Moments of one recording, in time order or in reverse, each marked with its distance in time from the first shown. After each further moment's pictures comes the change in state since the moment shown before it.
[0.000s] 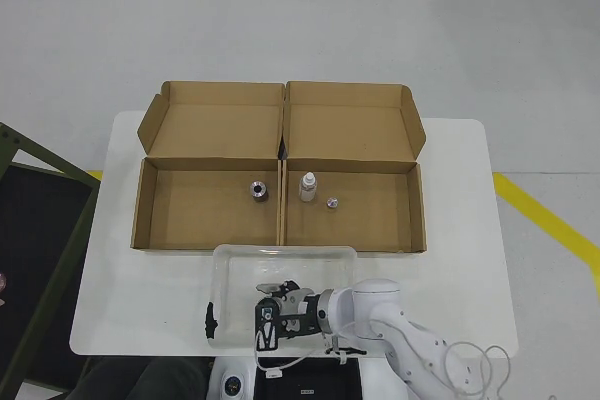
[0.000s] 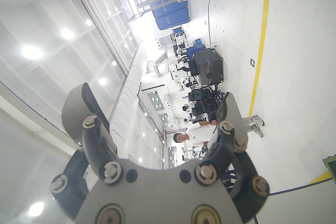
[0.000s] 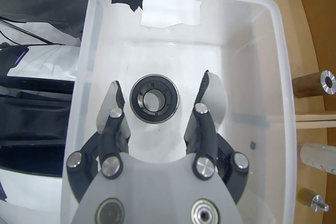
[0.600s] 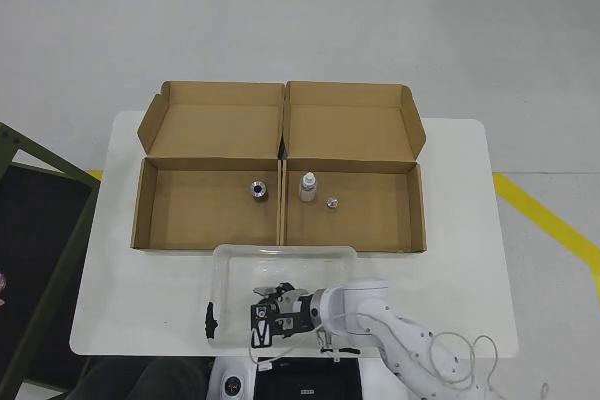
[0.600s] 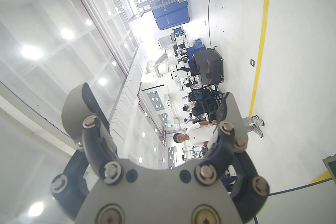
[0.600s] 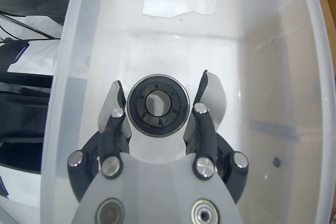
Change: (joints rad) left arm 0.000 0.000 0.000 0.000 0.000 0.000 0.000; right arm 0.058 -0.006 -0.068 0.094 0.007 0.031 -0.016
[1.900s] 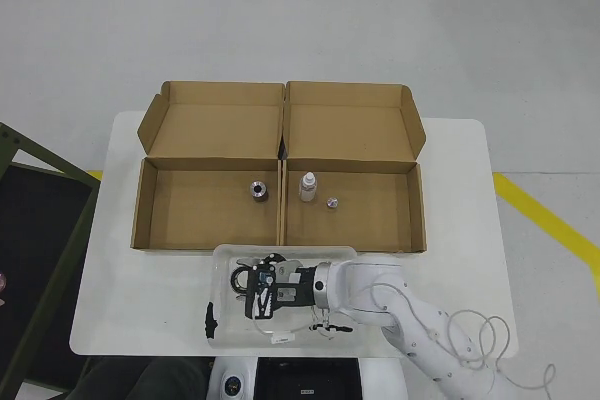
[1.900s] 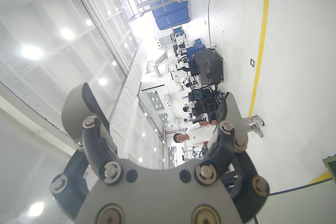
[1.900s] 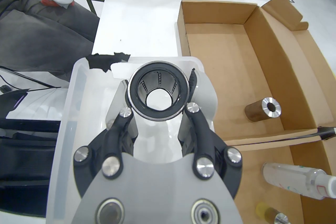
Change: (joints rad) left arm 0.000 0.000 0.000 0.000 0.000 0.000 0.000; right arm 0.104 0.001 0.043 -0.072 0.197 0.089 -0.103
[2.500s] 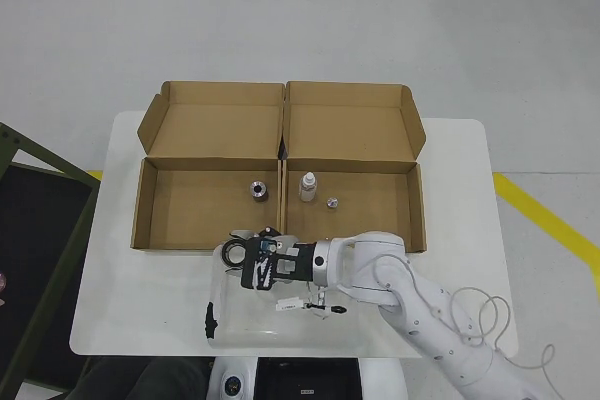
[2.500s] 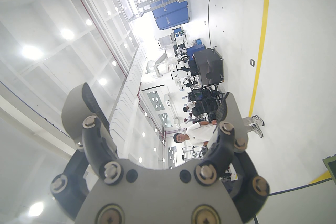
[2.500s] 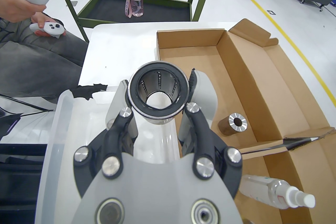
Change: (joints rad) left arm 0.000 0.000 0.000 0.000 0.000 0.000 0.000; right arm 0.101 -0.017 0.006 0.039 0.093 0.052 -0.033
